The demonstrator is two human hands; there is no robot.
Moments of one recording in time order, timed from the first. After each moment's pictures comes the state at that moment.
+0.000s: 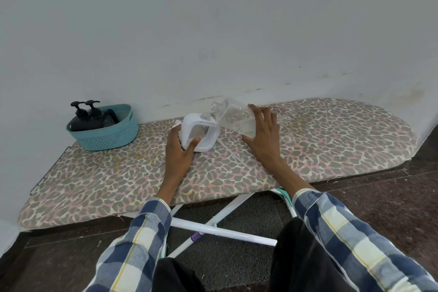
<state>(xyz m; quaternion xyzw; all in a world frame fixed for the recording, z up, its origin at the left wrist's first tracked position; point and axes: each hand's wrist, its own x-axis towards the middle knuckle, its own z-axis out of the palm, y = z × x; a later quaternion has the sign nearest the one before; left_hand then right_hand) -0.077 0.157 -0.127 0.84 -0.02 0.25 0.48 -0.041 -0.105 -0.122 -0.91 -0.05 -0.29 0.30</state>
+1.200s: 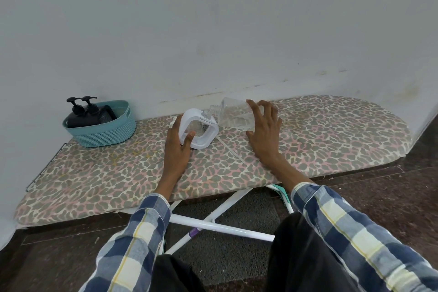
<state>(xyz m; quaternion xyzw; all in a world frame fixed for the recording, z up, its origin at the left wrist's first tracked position) -0.070 0.161 -0.133 0.84 -0.04 0.24 0.48 -0.044 -0.105 -0.120 -0.91 -0.03 -0.31 0.25</state>
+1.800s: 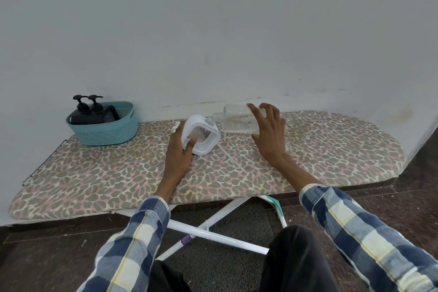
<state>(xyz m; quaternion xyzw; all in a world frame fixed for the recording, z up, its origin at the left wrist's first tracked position) -0.066 0.163 -0.139 0.84 -0.04 0.25 0.48 -0.039 -0.122 -0.093 -0.93 -0.09 -0.32 0.18</state>
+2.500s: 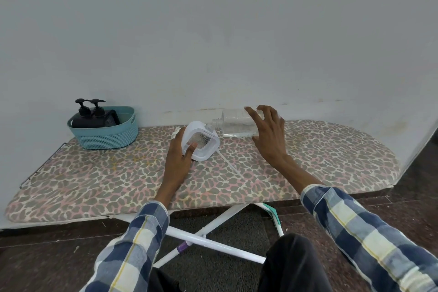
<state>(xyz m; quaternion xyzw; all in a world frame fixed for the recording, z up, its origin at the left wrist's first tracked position) -0.067 0.162 -0.137 0.83 -0.03 0.23 0.51 -0.037 -0.125 -0.070 -0.92 -0.12 -0.34 0.14</state>
